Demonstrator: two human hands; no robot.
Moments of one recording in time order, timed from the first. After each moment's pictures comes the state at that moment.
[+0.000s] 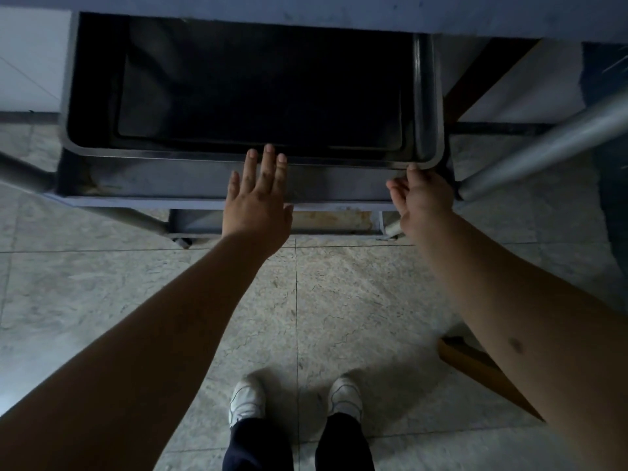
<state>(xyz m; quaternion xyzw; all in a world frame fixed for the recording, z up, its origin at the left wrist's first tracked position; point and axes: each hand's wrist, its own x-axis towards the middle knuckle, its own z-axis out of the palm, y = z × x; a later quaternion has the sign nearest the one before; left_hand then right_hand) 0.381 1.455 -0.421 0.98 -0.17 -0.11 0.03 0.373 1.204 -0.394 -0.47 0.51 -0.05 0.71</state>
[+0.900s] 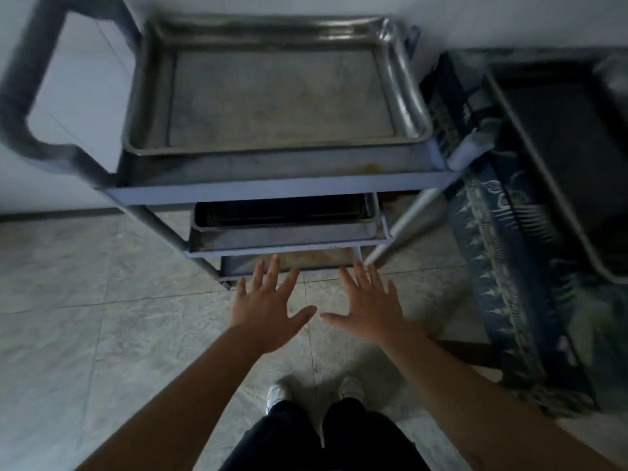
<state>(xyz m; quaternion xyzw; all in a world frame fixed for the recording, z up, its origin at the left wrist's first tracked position) 0.205 1.541 -0.124 0.95 -0.21 -0.21 0.03 0.158 1.321 -0.137 -0.96 0.07 0.25 0.09</state>
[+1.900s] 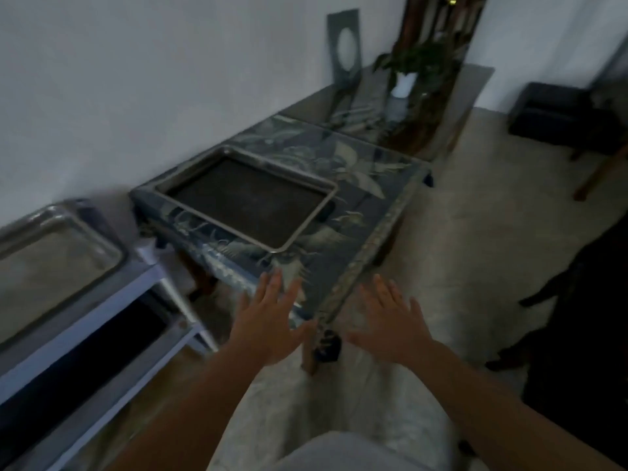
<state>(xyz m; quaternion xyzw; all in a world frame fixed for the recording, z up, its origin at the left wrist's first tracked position) -0.008 1.210 0.063 0.78 -0.62 -0.09 0.02 -0.237 1.089 0.046 -0.87 0.47 0.07 0.12</state>
